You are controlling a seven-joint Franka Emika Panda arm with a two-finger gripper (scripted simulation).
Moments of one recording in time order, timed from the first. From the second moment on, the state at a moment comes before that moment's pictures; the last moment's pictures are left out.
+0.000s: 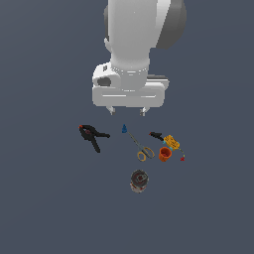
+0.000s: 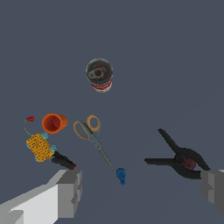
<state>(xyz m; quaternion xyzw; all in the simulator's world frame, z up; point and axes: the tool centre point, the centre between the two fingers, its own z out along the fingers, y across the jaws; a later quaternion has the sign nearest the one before) 0.005 0.002 0.308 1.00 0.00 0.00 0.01</state>
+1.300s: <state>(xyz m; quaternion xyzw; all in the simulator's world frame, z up) 0.027 0.045 0.261 1.00 0.03 0.00 0.02</state>
